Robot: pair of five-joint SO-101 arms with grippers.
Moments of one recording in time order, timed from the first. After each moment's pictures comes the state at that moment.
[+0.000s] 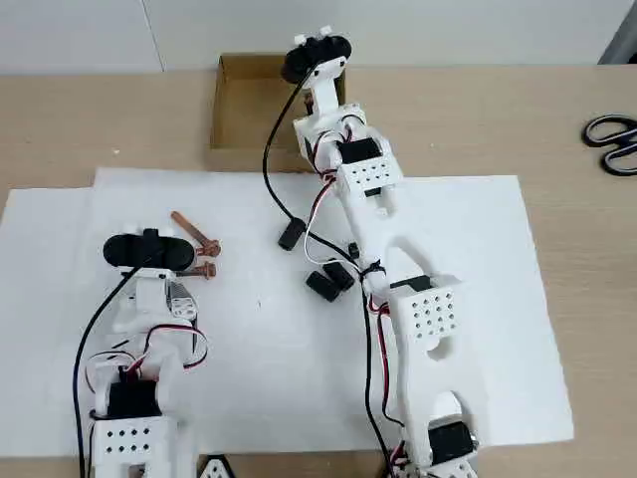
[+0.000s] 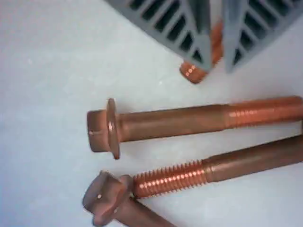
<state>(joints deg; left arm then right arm) -9.0 -79.6 89.3 45.1 -3.7 -19.3 50.7 -42.1 36.0 2.6</state>
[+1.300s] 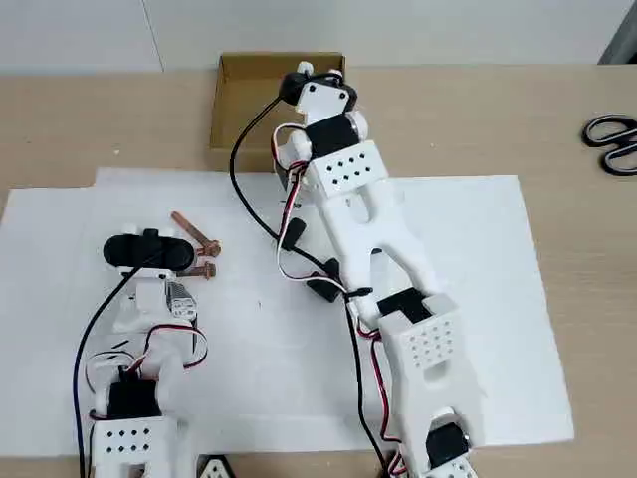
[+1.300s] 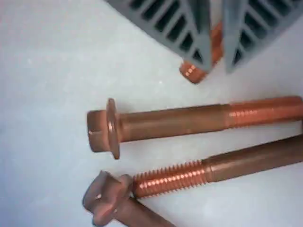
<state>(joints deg) -9.0 -79.6 89.3 45.1 -3.7 -28.2 37.9 -50.5 94.7 -29.7</state>
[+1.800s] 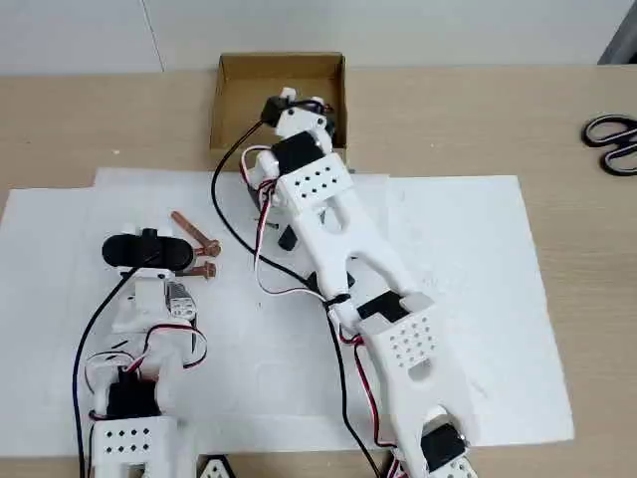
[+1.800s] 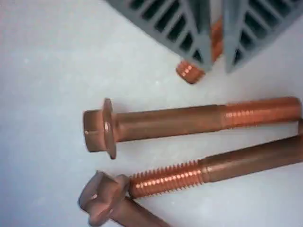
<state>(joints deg) -9.3 -79.6 89.3 45.1 -3.7 -33.7 43.3 -50.6 94.7 -37.5</state>
